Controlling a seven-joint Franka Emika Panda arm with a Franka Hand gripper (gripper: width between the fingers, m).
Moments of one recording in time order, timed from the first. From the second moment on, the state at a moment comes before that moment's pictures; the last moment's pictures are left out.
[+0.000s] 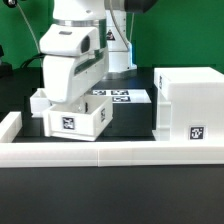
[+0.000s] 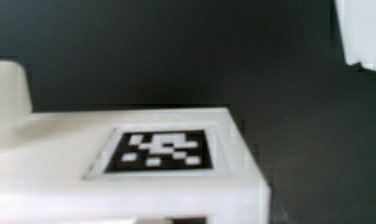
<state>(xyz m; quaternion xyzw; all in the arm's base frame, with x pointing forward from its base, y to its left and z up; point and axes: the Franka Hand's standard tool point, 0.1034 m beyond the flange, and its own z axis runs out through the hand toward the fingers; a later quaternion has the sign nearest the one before) 0.517 -0.070 0.032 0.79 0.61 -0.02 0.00</state>
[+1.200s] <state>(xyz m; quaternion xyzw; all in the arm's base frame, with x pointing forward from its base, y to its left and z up) 0.527 -0.041 0.018 0.73 0.68 -0.02 0.00</state>
